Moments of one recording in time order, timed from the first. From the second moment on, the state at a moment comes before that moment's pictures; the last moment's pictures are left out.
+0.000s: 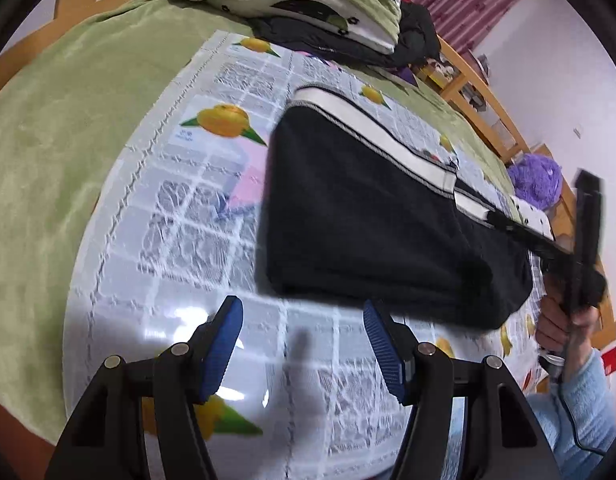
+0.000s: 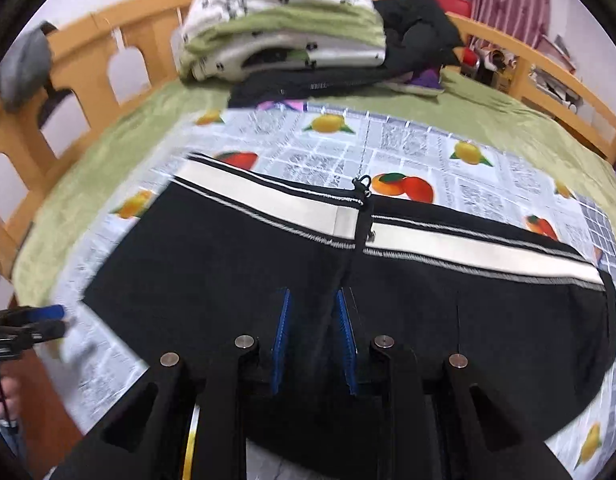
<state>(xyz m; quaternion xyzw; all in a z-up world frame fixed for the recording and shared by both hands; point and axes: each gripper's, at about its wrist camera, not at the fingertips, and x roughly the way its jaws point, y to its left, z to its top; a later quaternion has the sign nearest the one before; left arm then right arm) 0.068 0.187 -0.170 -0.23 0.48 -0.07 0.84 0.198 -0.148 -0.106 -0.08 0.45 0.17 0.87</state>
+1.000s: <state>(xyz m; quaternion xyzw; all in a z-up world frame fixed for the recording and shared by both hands) 0.096 0.184 -0.186 -0.25 0.48 -0.09 0.84 0.256 -0.165 -0.164 -0.01 0.49 0.15 0.86</state>
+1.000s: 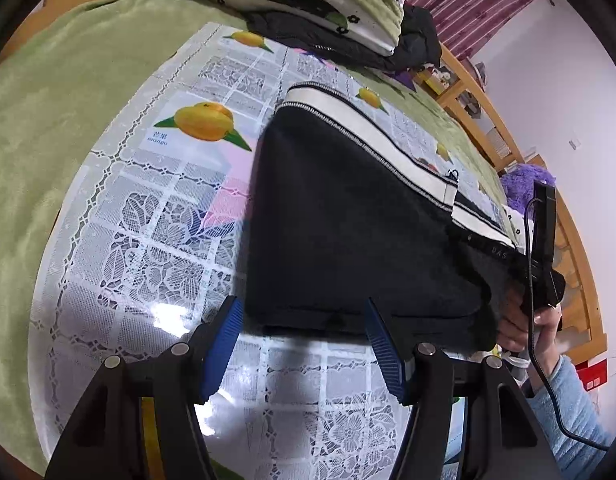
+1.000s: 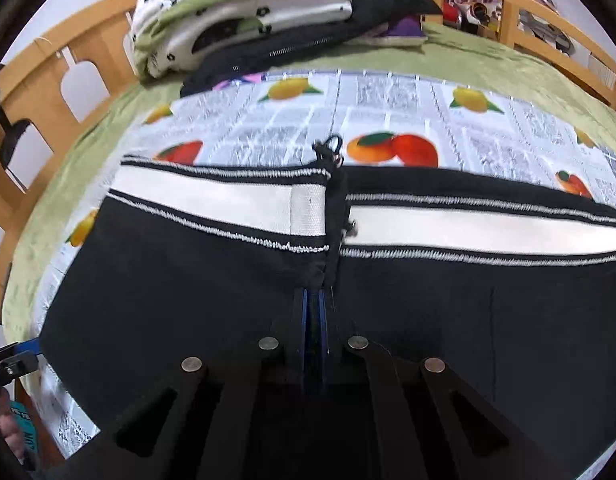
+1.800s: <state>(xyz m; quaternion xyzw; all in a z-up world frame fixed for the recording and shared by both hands) 0.117 0.047 -0.086 -0.01 0.39 -0.07 0.92 0.187 -0.264 -0.099 0.08 0.47 0.08 0.88</state>
